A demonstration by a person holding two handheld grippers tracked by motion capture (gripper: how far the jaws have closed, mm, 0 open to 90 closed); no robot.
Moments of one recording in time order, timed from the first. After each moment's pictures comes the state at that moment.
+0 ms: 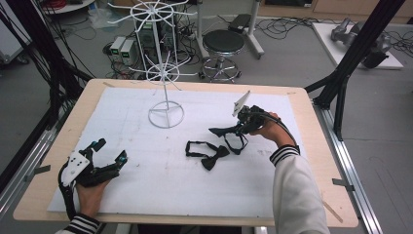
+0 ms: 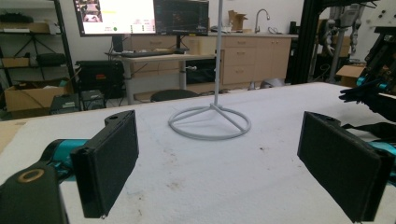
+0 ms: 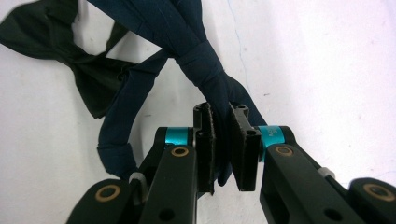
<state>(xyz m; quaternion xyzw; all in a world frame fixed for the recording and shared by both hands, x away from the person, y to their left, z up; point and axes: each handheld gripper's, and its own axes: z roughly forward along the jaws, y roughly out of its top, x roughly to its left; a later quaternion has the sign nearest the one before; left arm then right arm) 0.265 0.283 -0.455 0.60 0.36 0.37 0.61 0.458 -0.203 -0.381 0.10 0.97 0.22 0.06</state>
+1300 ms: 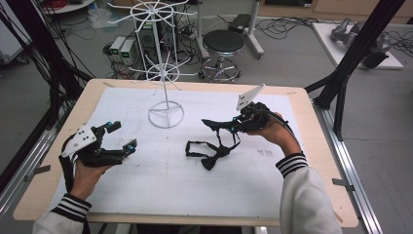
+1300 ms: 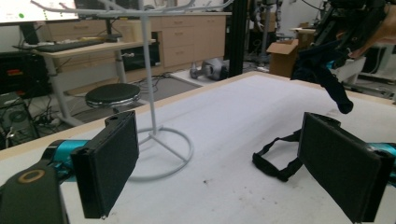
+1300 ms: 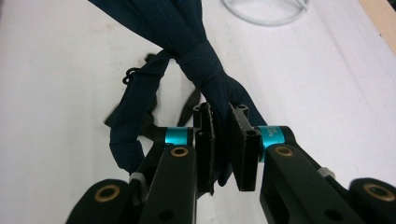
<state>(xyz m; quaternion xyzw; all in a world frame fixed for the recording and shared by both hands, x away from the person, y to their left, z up) 0.297 0.260 -0.382 0.68 0.28 0.27 0.62 0.416 -0.199 -0.328 0.10 0.93 0.35 0.06</state>
